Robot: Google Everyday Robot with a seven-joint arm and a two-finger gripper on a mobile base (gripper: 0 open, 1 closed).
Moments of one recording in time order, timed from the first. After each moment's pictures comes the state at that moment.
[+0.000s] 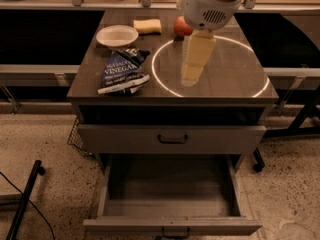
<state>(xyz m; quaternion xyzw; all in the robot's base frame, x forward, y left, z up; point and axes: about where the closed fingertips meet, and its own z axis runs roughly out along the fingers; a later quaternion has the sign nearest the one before) 0.543 -0.061 0.996 -0.71 0.67 -0.08 0.23</state>
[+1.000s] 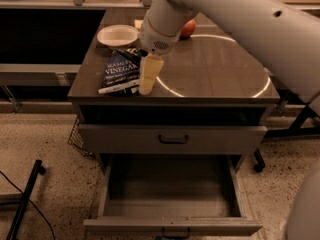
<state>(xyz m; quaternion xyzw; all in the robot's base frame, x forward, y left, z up) 0.637 0.031 0.891 -0.72 0.65 0.02 0.25</state>
